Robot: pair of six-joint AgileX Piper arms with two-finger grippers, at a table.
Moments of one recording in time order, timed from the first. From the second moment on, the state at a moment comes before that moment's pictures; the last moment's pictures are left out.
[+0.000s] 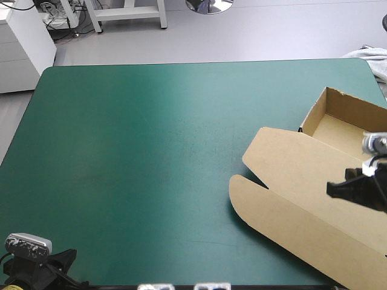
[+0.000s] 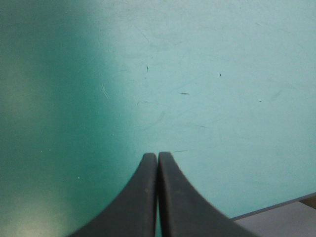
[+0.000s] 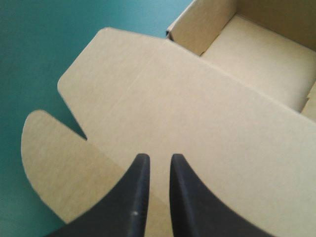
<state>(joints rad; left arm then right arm) -0.30 0.13 -0.55 -0.03 1.24 -0.01 -0.14 0.74 -1.15 0.24 1.24 -0.22</state>
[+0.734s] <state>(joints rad) -0.30 0.13 -0.53 -0.03 1.20 -0.02 -0.10 0.16 -0.50 0.29 1.23 -0.36</state>
